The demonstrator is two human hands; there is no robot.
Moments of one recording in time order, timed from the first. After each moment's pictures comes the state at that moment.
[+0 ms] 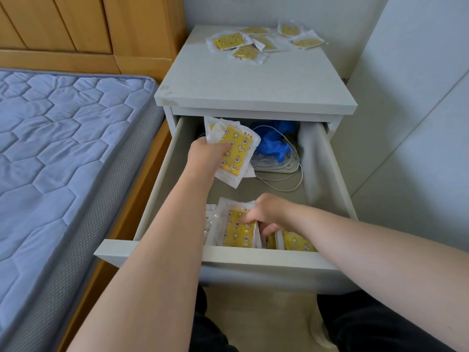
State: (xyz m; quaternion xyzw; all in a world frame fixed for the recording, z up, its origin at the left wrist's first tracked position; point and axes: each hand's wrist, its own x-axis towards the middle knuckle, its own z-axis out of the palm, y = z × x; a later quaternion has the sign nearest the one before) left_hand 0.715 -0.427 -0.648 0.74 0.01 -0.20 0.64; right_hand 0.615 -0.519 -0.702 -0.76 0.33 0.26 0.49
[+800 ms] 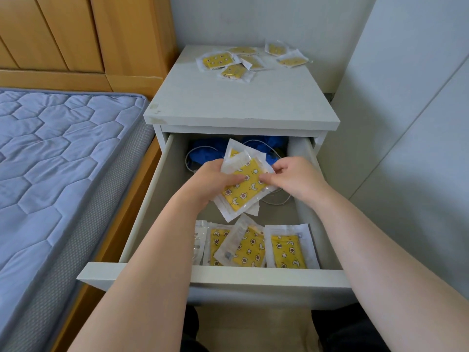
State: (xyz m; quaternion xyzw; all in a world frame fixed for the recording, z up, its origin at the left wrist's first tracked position) left_hand 0.704 -0.432 -0.650 0.78 -0.19 -0.31 0.51; right_hand 0.609 -0.588 -0.644 -0.88 0.25 -0.04 0.40
